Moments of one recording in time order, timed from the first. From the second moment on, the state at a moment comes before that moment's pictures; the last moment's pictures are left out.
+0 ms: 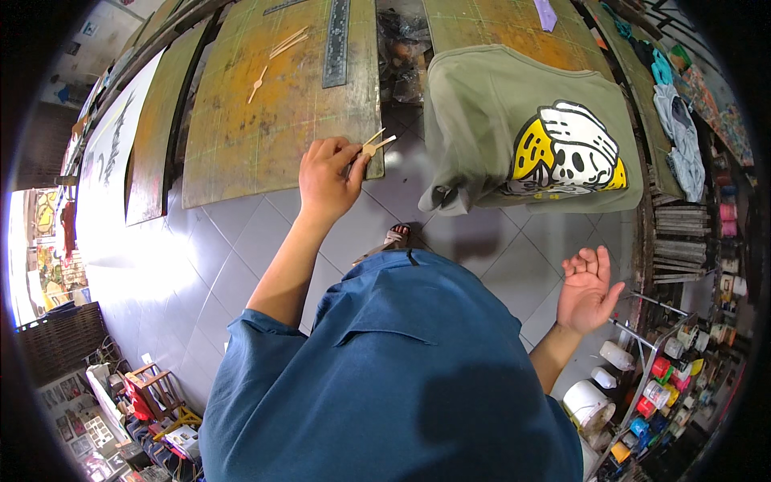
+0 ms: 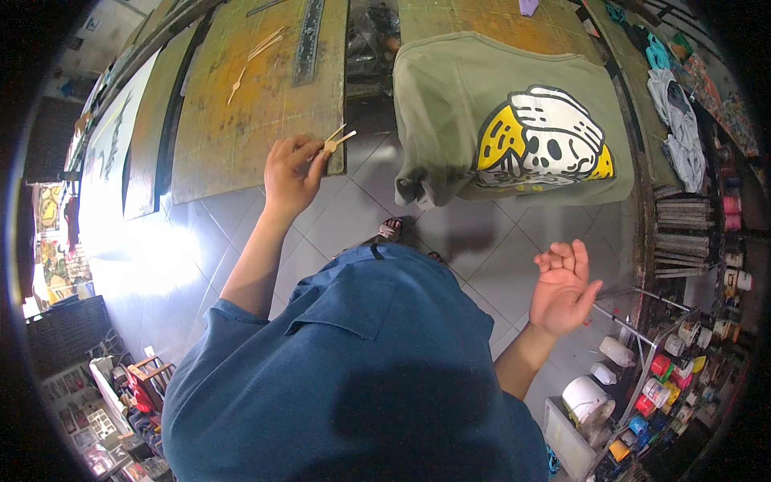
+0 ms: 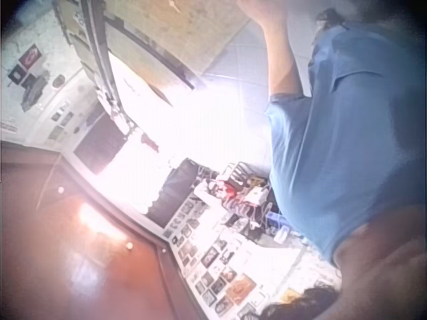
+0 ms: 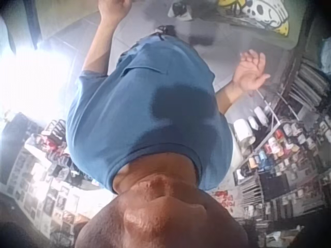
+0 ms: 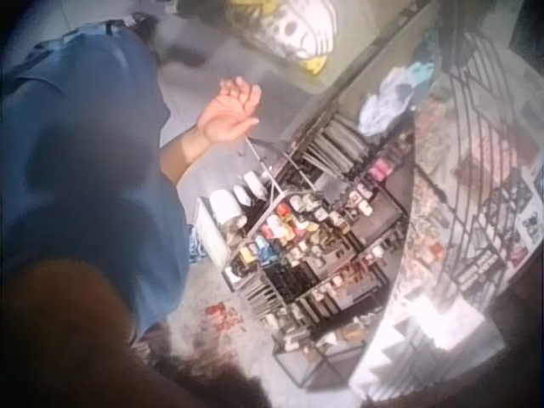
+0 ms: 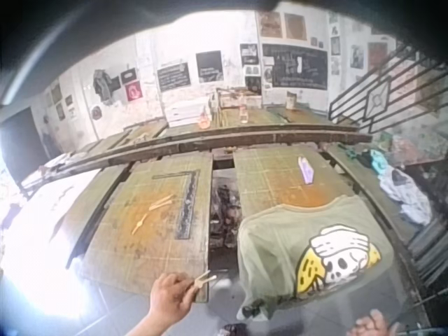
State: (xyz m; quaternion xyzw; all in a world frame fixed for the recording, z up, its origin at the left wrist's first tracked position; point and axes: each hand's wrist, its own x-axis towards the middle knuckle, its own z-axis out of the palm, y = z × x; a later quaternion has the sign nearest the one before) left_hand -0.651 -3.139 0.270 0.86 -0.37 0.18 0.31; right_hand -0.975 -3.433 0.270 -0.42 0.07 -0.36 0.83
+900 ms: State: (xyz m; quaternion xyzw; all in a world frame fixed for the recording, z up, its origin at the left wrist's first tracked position) left_hand -0.707 -3.103 0.274 0.81 -0.30 0.31 0.41; right_hand -0.916 -3.428 0.237 -0.48 0.07 -0.18 0.86
